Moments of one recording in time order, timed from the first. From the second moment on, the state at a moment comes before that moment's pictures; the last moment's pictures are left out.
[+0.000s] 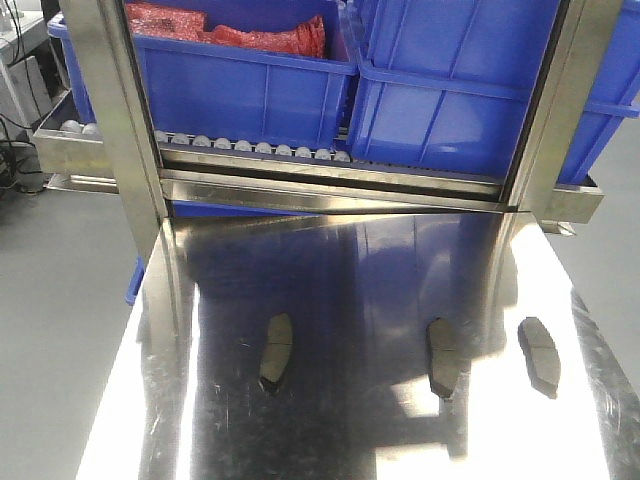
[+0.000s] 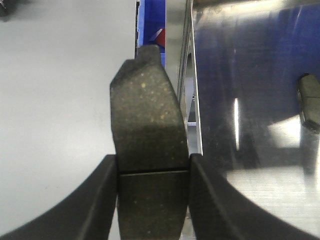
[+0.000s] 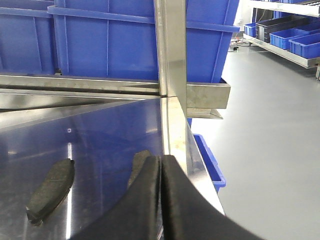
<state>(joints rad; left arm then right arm) -0.43 0.67 -1.00 0.38 1.28 -0.45 -0.09 -0.01 0.03 0.01 0.19 0.04</state>
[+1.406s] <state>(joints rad) -0.43 0.67 -1.00 0.38 1.28 -0.45 -0.09 0.31 -0.65 0.00 0.46 0.20</state>
